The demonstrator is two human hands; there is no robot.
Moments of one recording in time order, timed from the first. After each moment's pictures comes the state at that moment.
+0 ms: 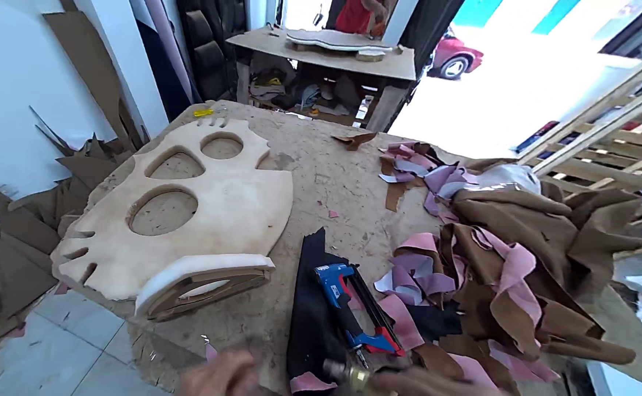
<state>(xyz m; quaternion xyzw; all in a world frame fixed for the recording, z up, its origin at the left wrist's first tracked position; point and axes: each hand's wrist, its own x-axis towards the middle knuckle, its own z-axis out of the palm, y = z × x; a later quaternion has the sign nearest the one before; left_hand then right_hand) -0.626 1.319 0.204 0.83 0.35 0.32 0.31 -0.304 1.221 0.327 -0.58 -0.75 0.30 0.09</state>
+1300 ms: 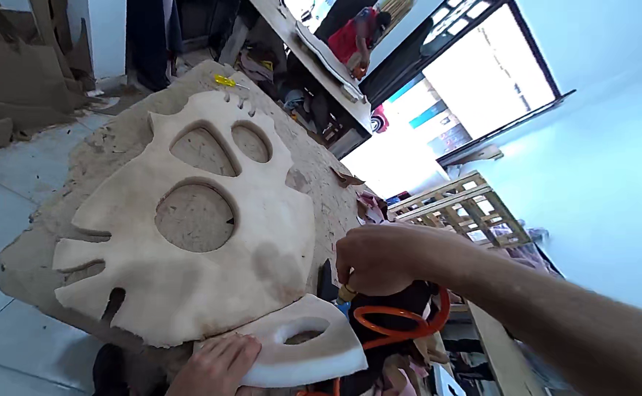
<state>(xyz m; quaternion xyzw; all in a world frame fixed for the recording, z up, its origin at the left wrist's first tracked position) -0.771 1.485 0.114 0.86 0.22 0.35 0.30 -0.581 1.611 0.407 -0.58 -0.55 0.19 -0.57</state>
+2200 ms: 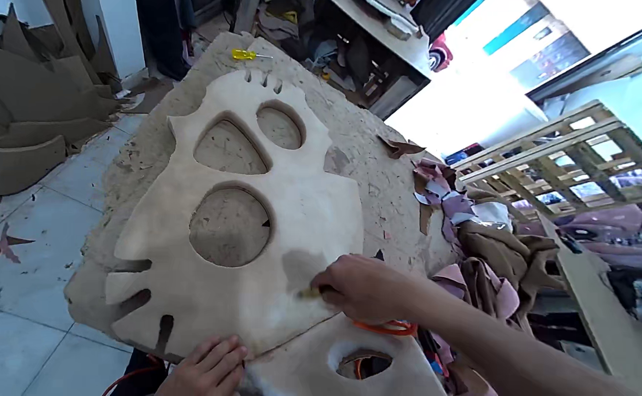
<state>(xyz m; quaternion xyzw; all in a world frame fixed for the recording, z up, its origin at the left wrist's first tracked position) -0.858 1.545 0.093 0.94 0.18 0.21 0.22 -0.555 1.625 0.300 -0.59 -0.66 0.34 -0.32</state>
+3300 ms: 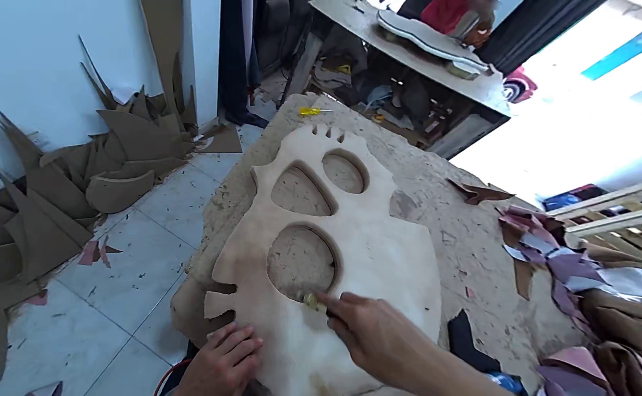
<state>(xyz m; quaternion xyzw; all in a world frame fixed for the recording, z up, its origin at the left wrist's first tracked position) -0.932 1.603 0.076 0.91 0.28 0.27 0.15 -0.655 1.638 0.284 -0.58 -0.75 0.30 -0.14</state>
